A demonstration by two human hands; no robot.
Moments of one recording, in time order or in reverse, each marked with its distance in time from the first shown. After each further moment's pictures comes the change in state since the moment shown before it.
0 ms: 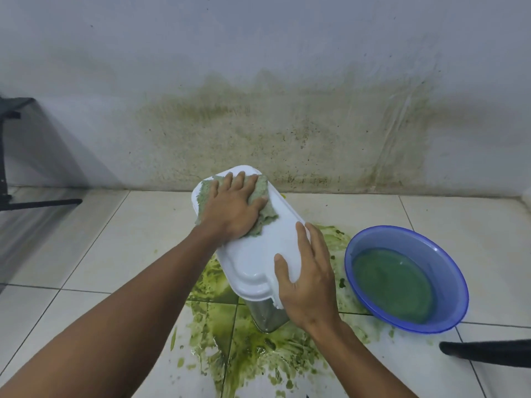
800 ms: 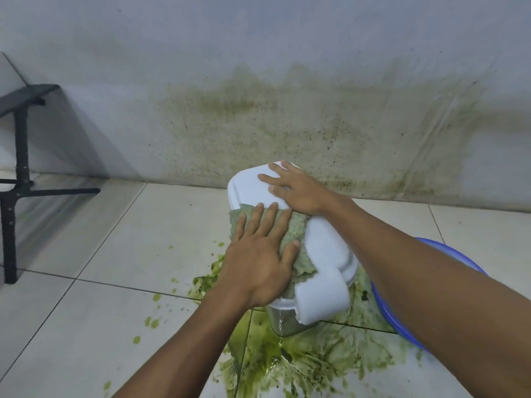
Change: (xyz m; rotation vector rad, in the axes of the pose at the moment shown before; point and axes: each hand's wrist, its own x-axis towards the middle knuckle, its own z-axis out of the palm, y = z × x) left_hand -0.082 0.018 0.007 -0.038 -0.027 0.024; right_hand 0.211 -0.029 0.035 -0.309 -0.631 -0.319
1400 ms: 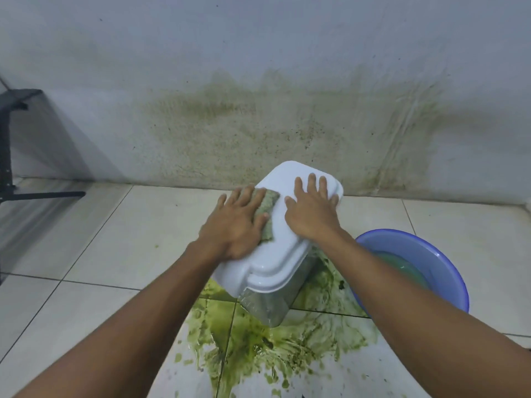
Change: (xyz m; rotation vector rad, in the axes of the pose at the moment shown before) left_hand 0.041 -0.003 -0.015 0.084 -0.055 0.027; right_hand -0.082 0.006 0.010 -0.166 0.121 0.519
